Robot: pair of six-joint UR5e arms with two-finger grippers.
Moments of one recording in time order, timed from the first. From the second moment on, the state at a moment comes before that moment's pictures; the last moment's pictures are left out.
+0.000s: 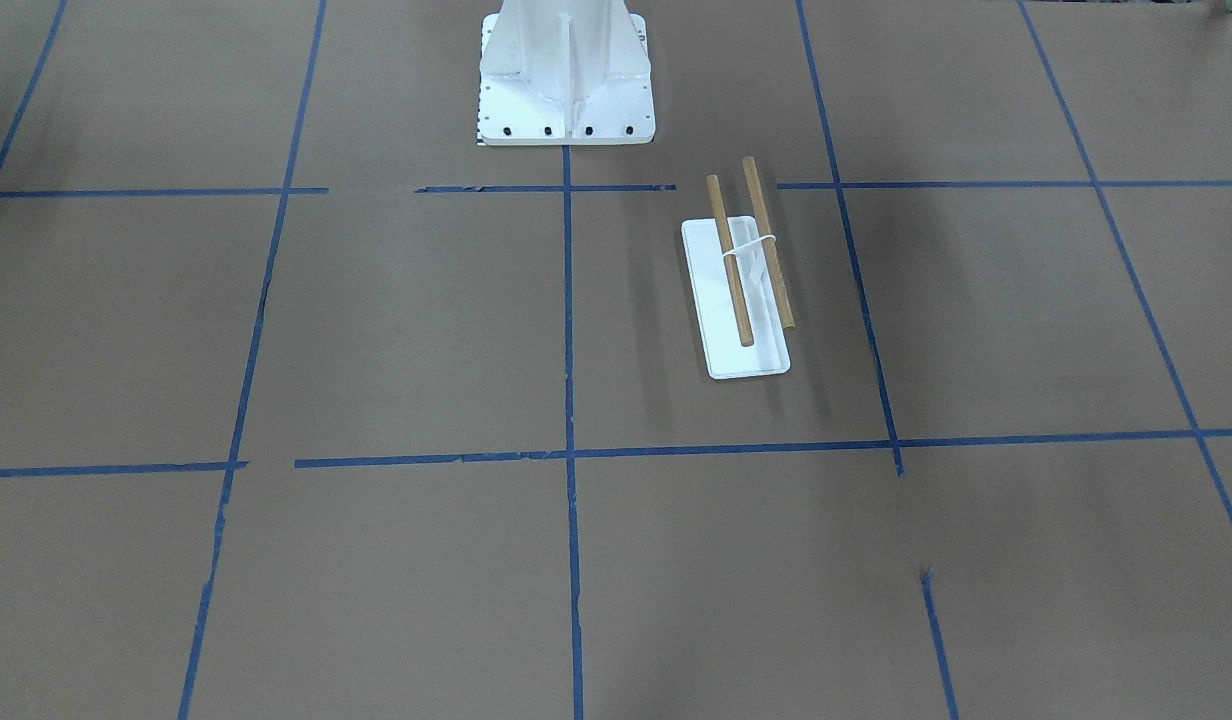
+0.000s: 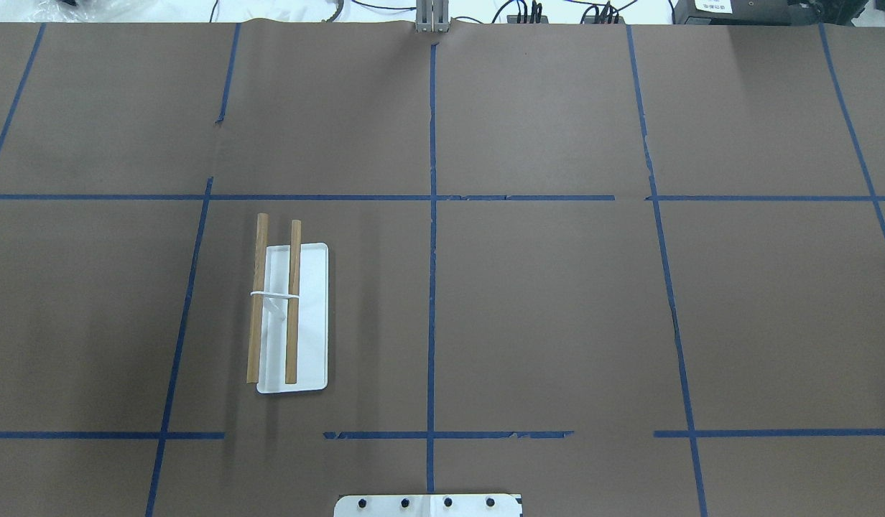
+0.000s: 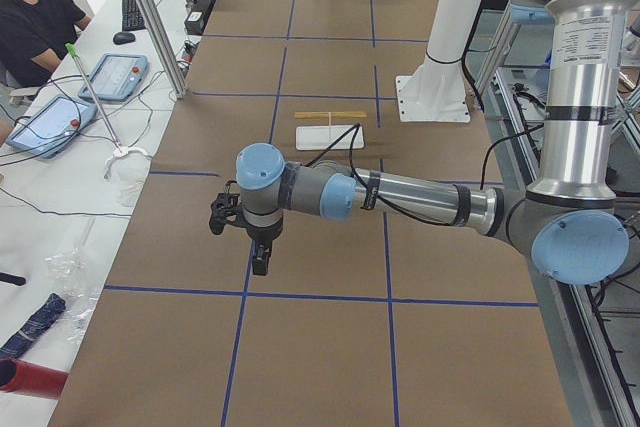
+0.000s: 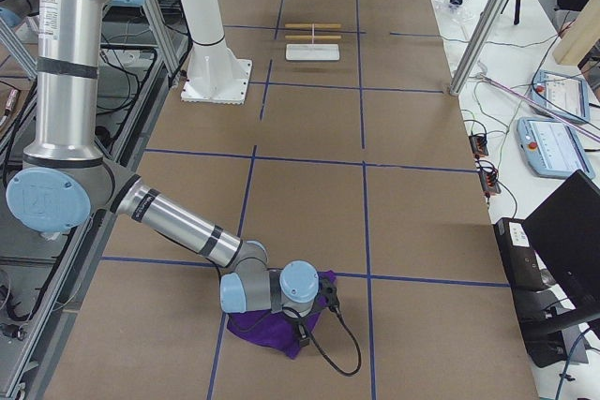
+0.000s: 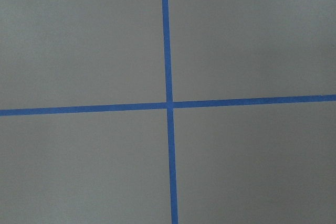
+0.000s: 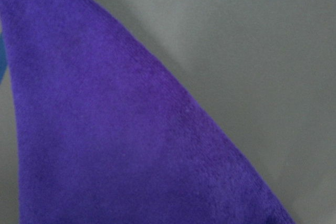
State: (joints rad) left arm -1.52 -1.57 -1.72 -1.61 -2.31 -0.12; right arm 1.42 -1.69 1.14 -0.95 2.28 -0.24
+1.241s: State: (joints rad) left arm -1.52 -1.57 -1.72 -1.62 -2.32 -0.12; right arm 1.42 -1.69 1.19 -0.94 2.33 -0.24
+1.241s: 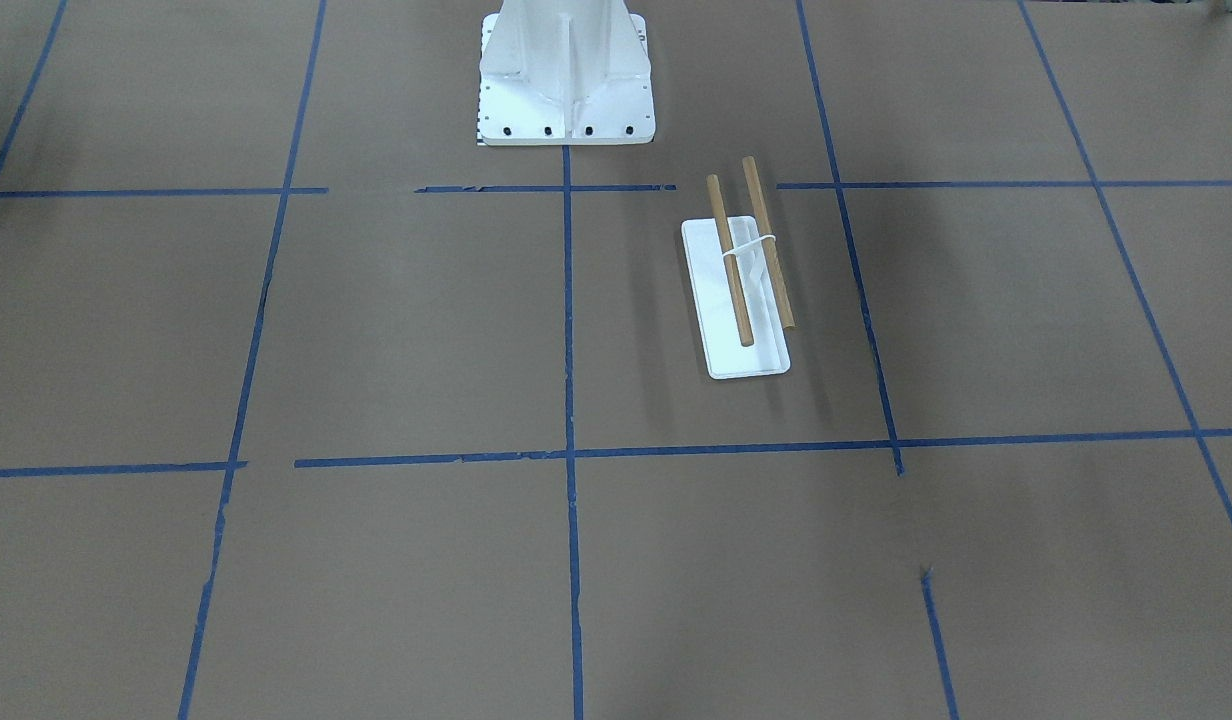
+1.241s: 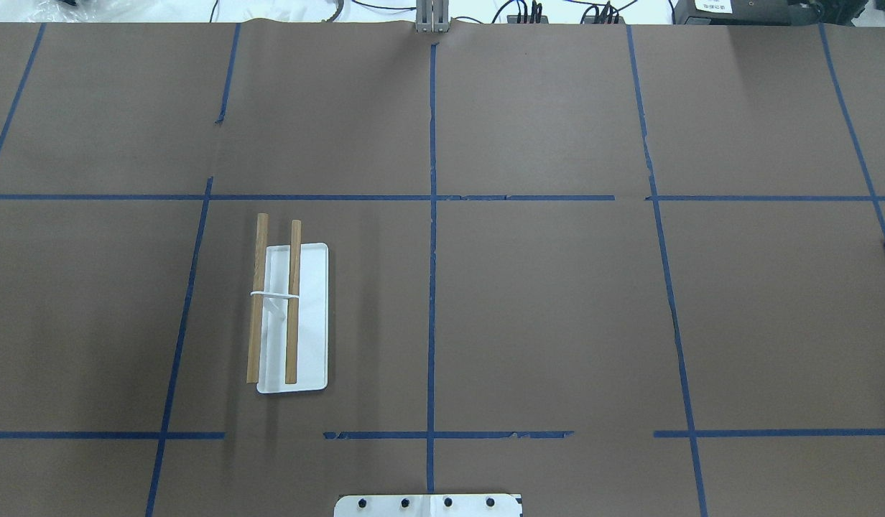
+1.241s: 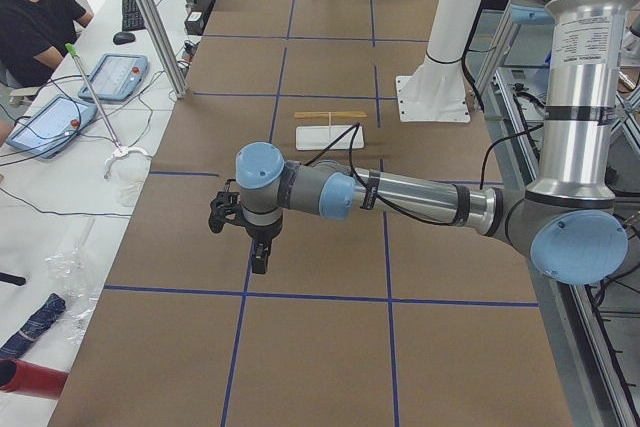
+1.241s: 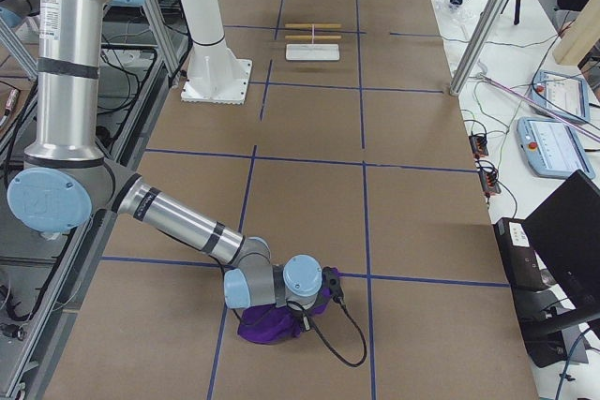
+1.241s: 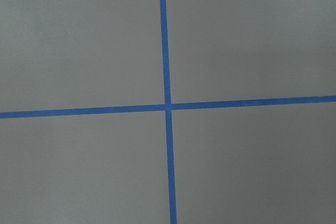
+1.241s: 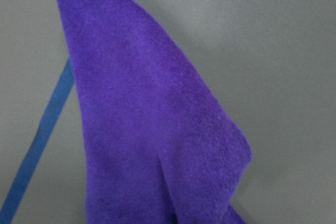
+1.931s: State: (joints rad) left arm -1.52 -1.58 -1.71 -1.75 -2.33 -0.12; right arm 1.54 -1.67 1.50 -0.96 2.46 -0.16
